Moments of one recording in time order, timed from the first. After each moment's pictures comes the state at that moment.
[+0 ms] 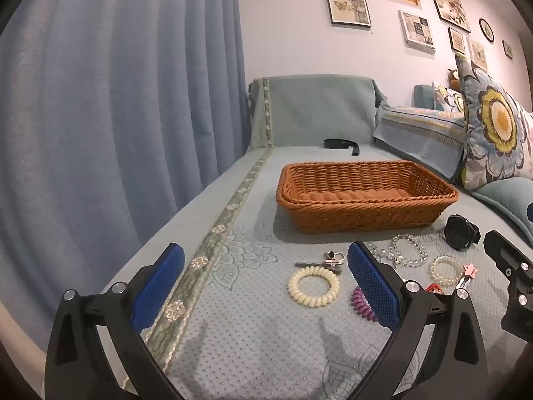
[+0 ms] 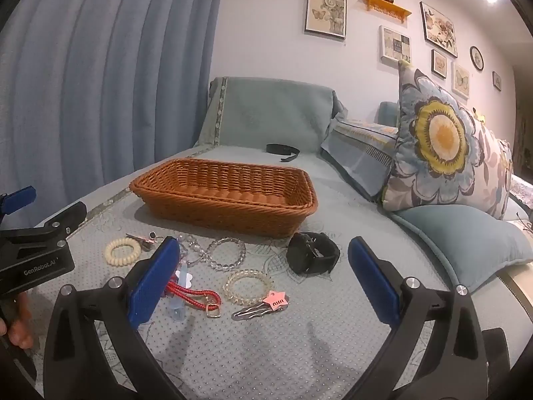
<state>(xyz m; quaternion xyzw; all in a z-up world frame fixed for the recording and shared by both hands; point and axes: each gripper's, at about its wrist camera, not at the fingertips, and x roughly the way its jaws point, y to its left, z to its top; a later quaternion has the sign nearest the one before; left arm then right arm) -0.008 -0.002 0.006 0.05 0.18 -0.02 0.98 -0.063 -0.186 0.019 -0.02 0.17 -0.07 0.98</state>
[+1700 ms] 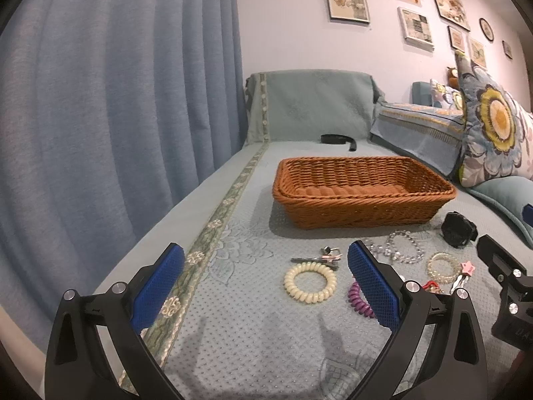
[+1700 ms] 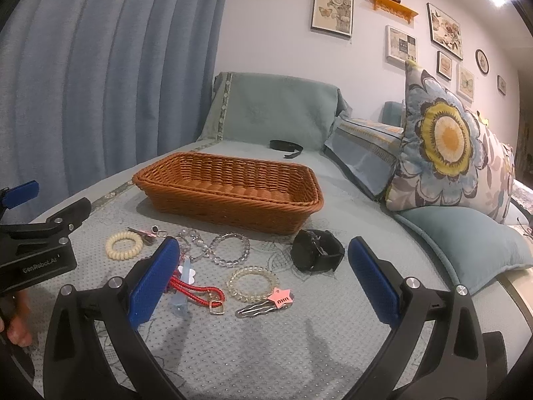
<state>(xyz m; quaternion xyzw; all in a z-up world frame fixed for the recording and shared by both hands) -0.007 -0.006 0.004 0.05 0.19 -0.01 0.98 -0.059 -0.185 0.015 -0.04 0.18 -0.07 0.98</state>
